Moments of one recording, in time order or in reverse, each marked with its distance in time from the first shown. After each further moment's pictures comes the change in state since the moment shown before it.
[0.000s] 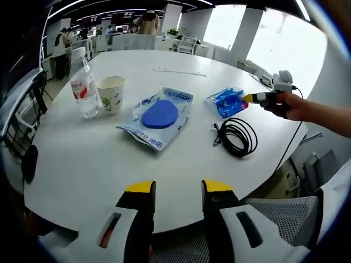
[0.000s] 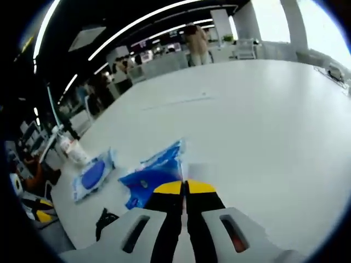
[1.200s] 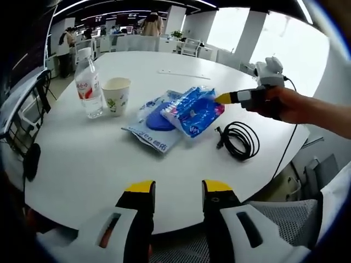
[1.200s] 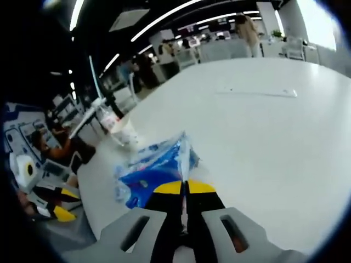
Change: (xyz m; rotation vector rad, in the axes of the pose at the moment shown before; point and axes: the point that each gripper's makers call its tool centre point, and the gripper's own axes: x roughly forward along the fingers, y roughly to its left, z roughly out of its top) left arm -0.004 0.004 0.004 -0.021 -0.019 0.017; right arm 0.032 0.161 -0.013 -0.165 0.092 0.324
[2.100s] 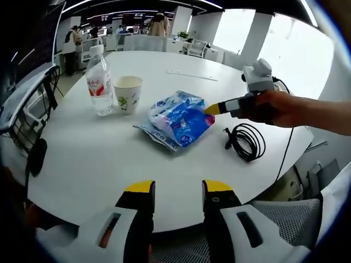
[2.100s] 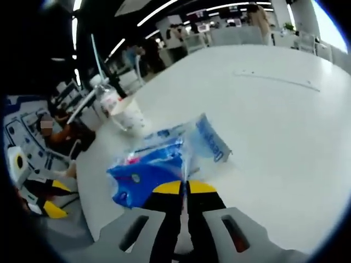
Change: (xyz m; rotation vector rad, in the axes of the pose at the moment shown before) left arm -0.005 0.018 -0.002 -0.033 -0.007 0.041; right arm 0.053 0.031 -0.026 -0.041 0.127 0.049
